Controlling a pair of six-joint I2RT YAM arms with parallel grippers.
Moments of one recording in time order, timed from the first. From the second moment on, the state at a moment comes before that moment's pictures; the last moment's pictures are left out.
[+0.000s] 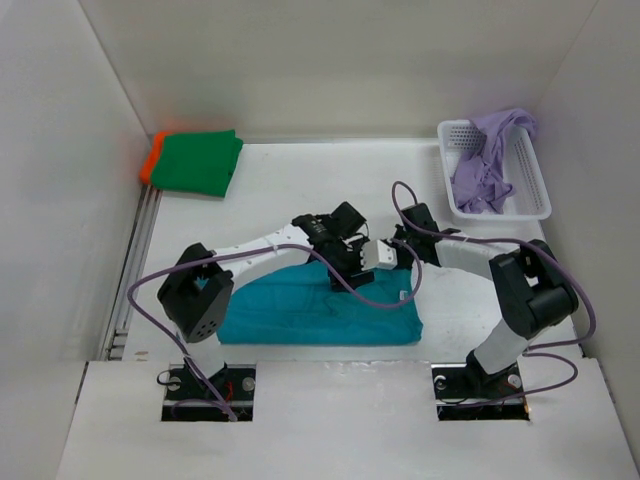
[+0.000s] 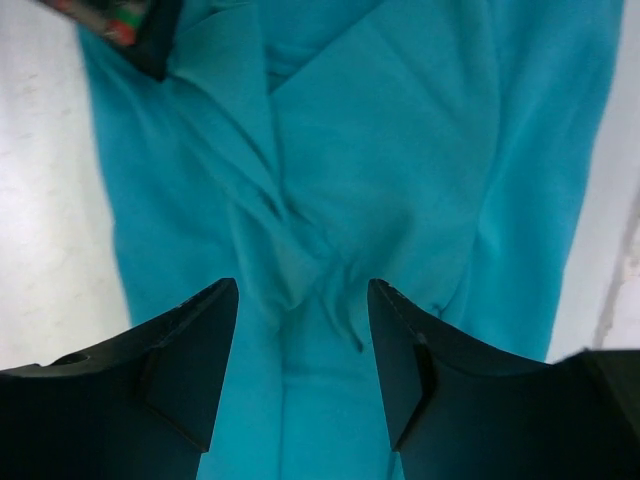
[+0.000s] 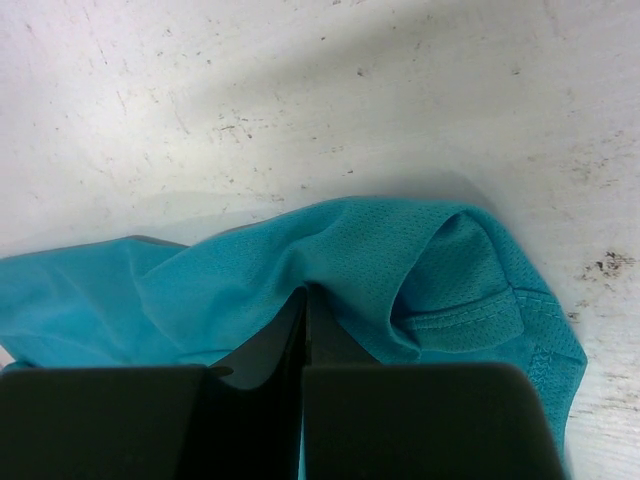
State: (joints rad) left arm -0.87 1.74 1.30 -0.64 0.35 0.59; right arm 0.42 1.65 0.84 -0.16 -0.12 0.88
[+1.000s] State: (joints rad) left arm -0.85 1.85 1.30 -0.62 0.29 0.54; right arm 0.42 1.66 0.84 -0.15 -0.15 0.89
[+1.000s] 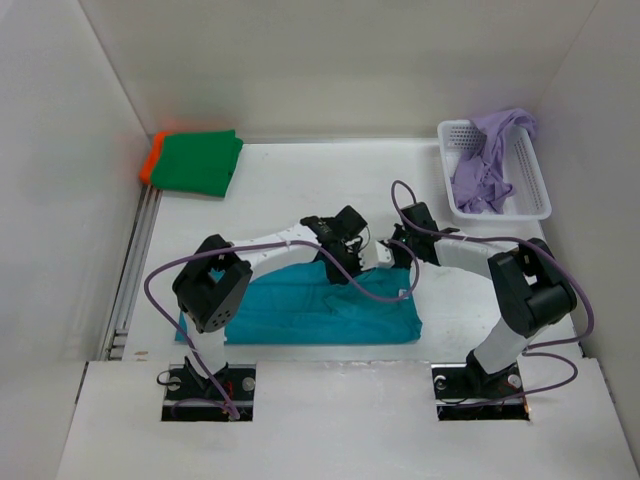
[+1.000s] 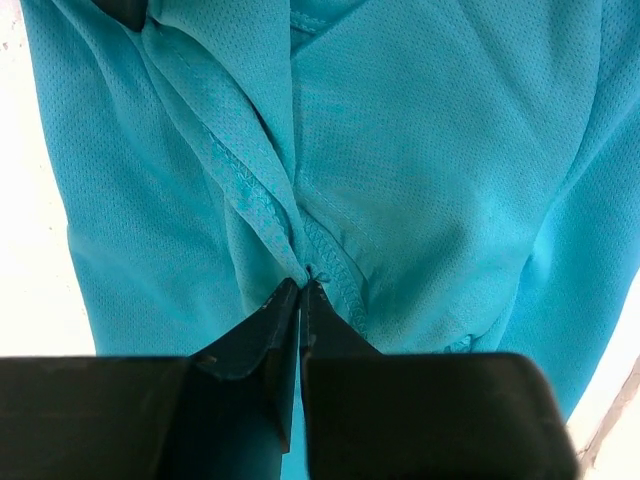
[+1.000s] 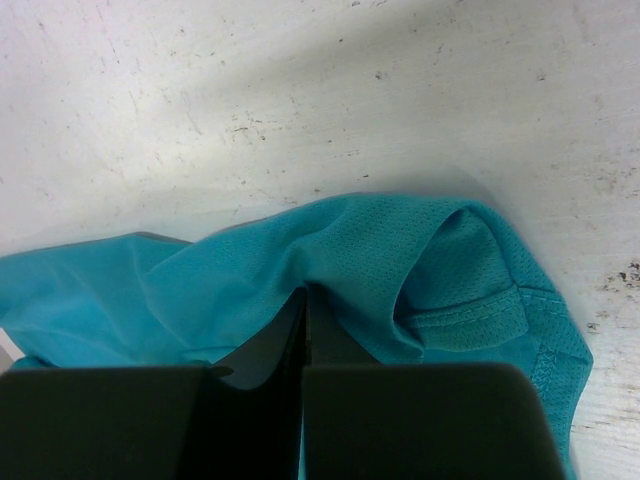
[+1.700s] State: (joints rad) left arm -0.75 1.85 1.33 -0.79 0.37 0.62; right arm 0.58 1.31 0.70 -0.25 -0.12 0.94
